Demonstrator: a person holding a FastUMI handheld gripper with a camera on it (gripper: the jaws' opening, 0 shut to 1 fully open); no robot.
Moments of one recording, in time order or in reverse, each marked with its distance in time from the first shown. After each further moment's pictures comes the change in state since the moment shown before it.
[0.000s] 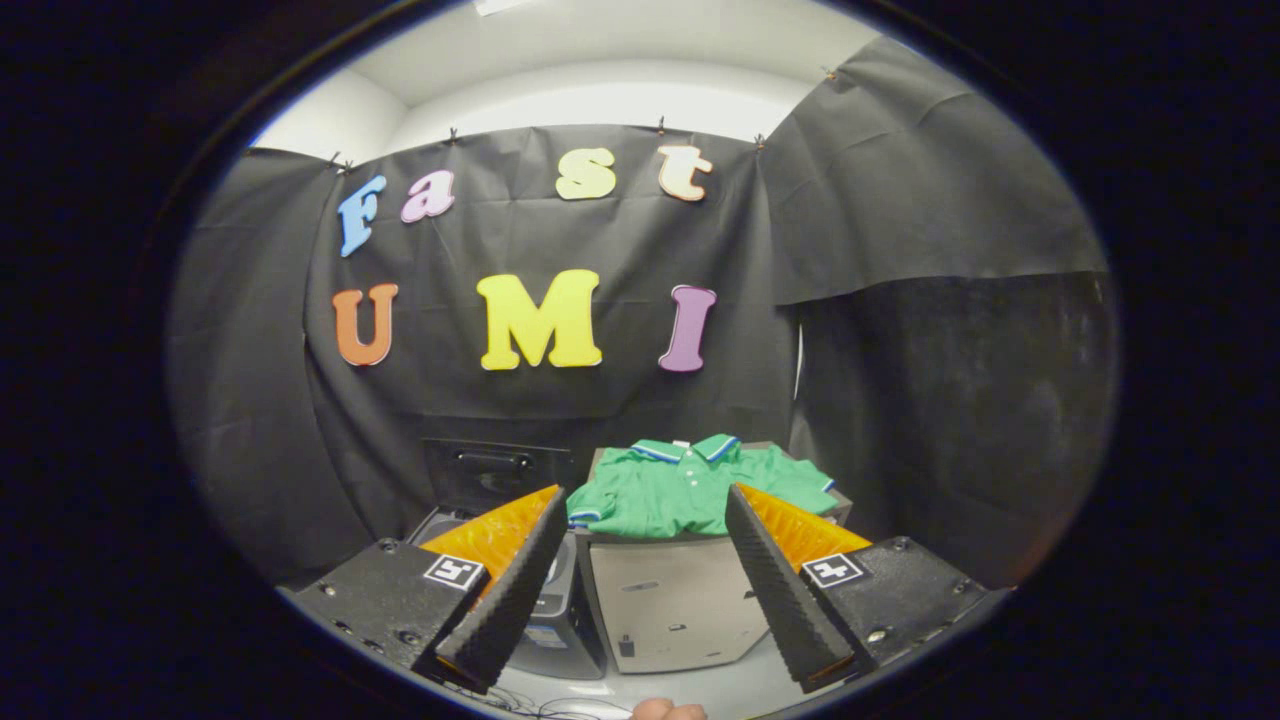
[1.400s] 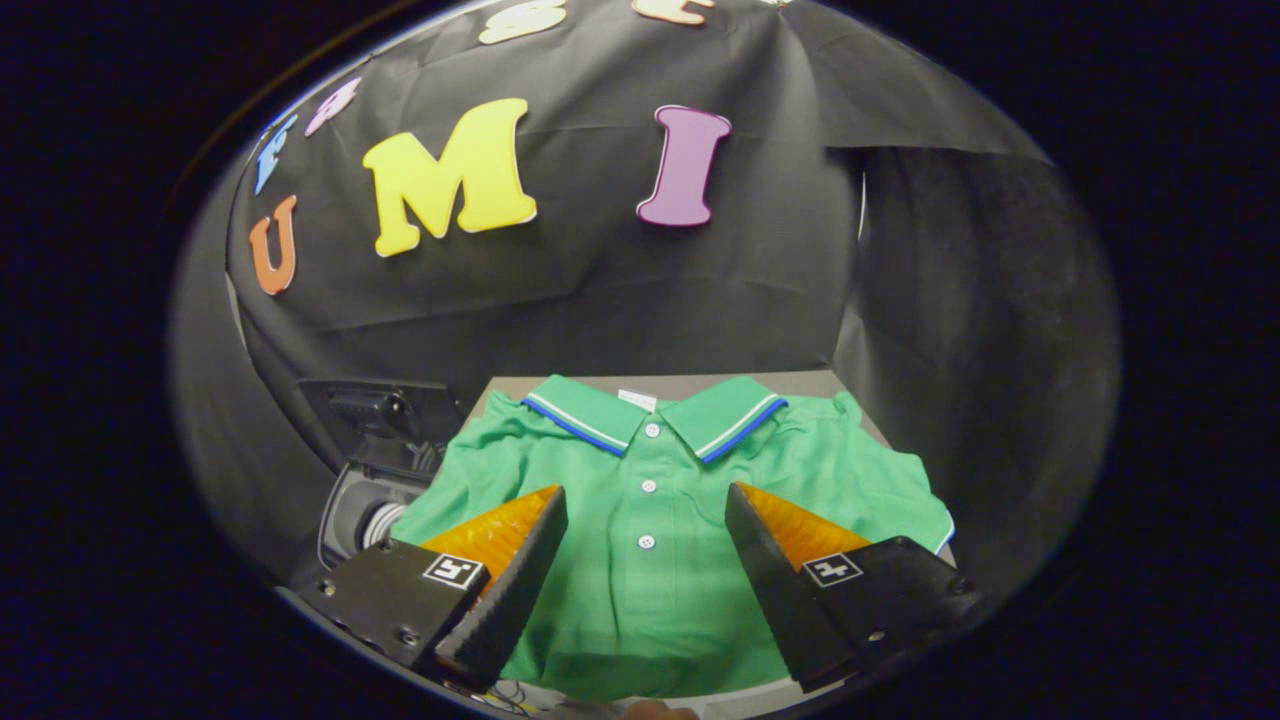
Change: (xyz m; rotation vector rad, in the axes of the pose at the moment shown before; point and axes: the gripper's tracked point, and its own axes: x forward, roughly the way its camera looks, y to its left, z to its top) arm 0.315 -0.061 -0.081 -0.013 0.496 0.035
